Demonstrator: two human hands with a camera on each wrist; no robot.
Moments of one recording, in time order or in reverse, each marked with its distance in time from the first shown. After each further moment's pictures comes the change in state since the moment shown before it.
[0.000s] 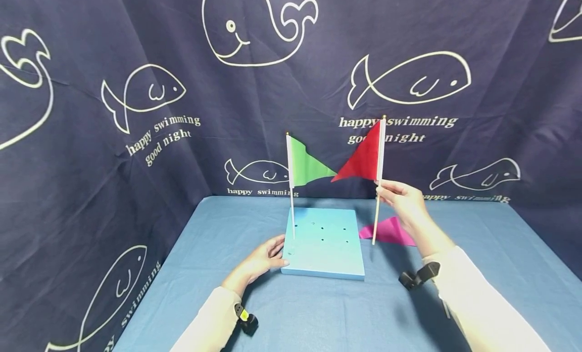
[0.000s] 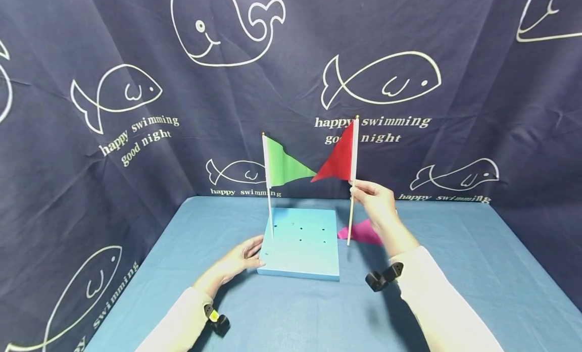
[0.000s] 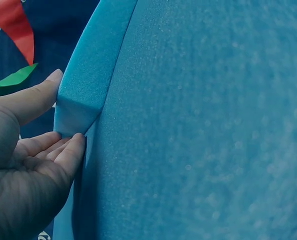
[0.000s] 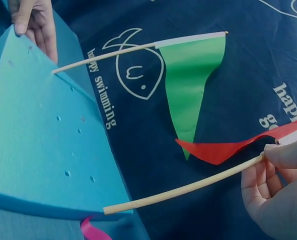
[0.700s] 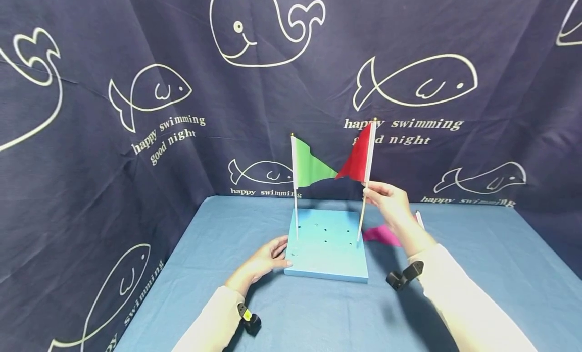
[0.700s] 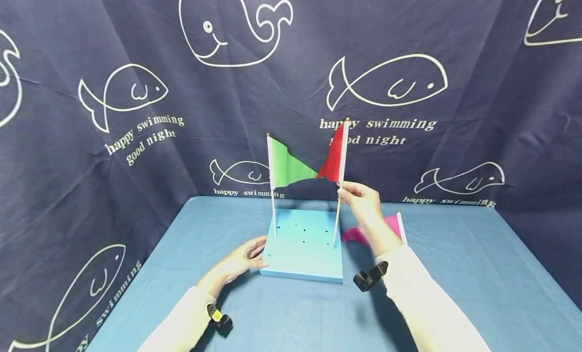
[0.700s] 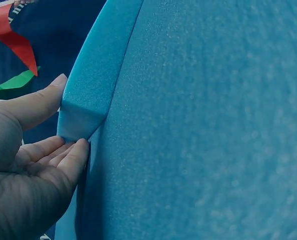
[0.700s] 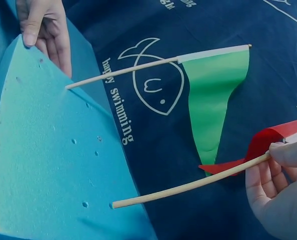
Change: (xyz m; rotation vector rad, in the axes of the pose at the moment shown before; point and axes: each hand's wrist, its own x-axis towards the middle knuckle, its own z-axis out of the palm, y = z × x) left_hand 0.001 -0.001 0.000 -0.030 0.026 -0.014; right_hand 0.008 0.011 0.034 -0.125 -0.014 -0.001
